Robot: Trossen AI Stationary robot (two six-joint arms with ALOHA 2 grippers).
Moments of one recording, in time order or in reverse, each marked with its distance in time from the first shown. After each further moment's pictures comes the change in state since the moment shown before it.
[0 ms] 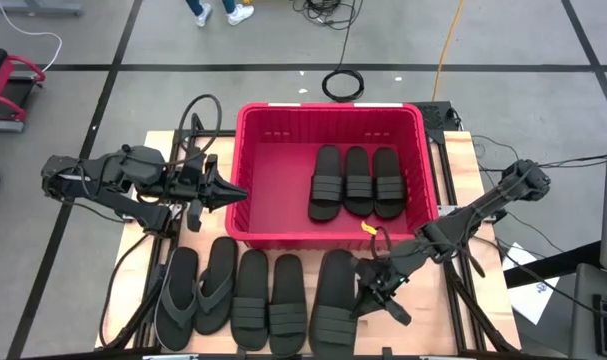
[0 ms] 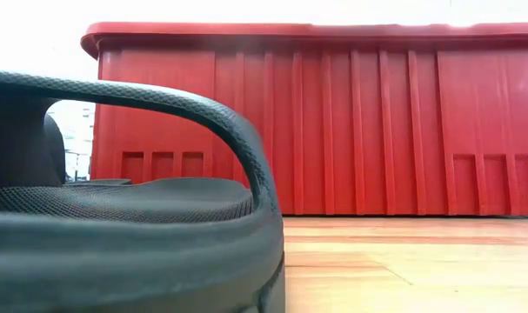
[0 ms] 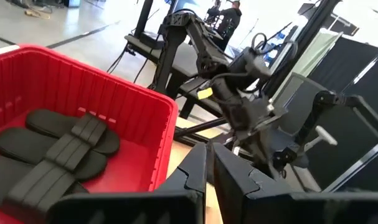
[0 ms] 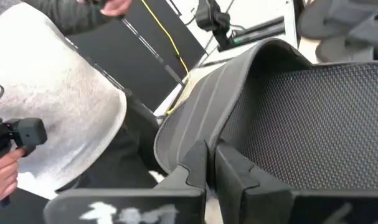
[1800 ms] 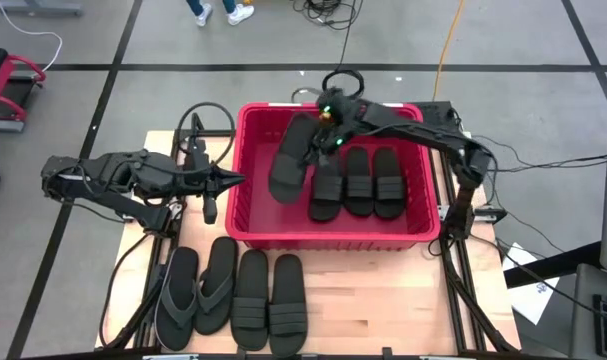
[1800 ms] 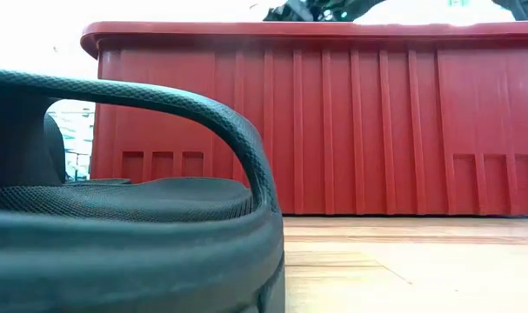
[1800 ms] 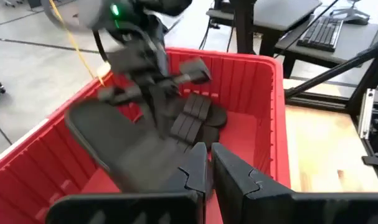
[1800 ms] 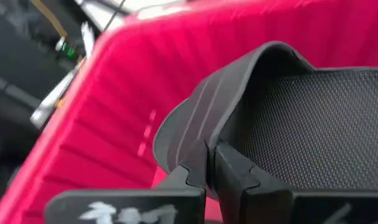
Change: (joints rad) left arm 0.022 -0.002 0.000 -0.238 -0.300 0.286; right arm -1.006 0.499 0.630 -0.640 -0.526 -0.818
